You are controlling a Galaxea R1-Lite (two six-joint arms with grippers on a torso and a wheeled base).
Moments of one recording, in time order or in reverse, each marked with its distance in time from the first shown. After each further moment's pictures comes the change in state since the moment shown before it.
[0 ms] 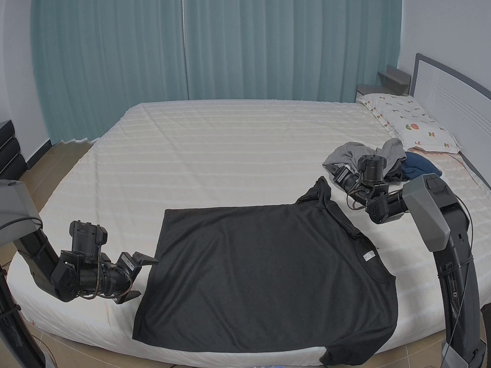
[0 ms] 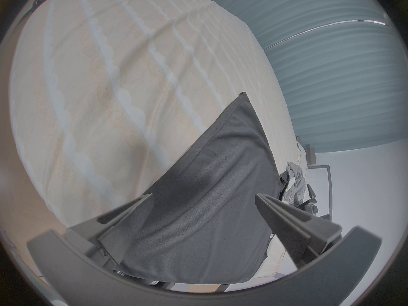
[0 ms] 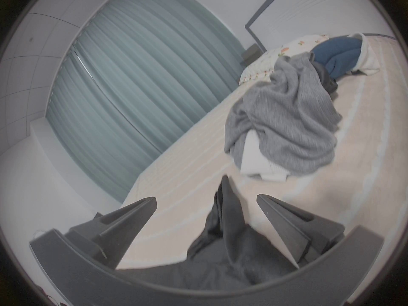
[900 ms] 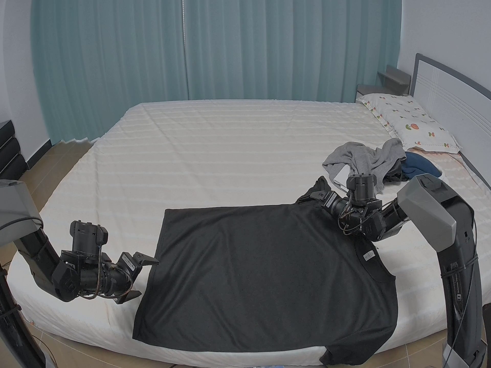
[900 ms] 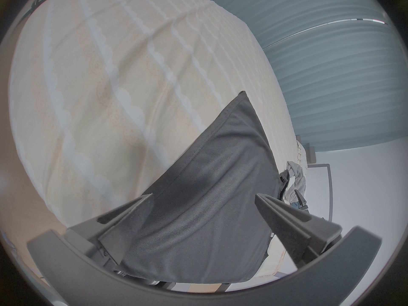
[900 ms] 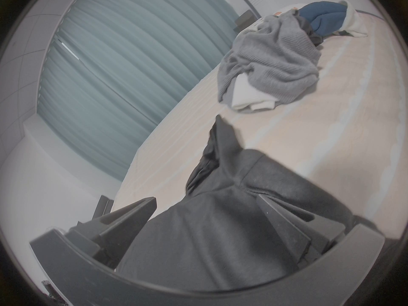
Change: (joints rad) left arm -0.001 0.003 -0.003 0.000 -0.001 0.007; right arm 0.053 -0.059 0.233 -0.015 0.049 0.063
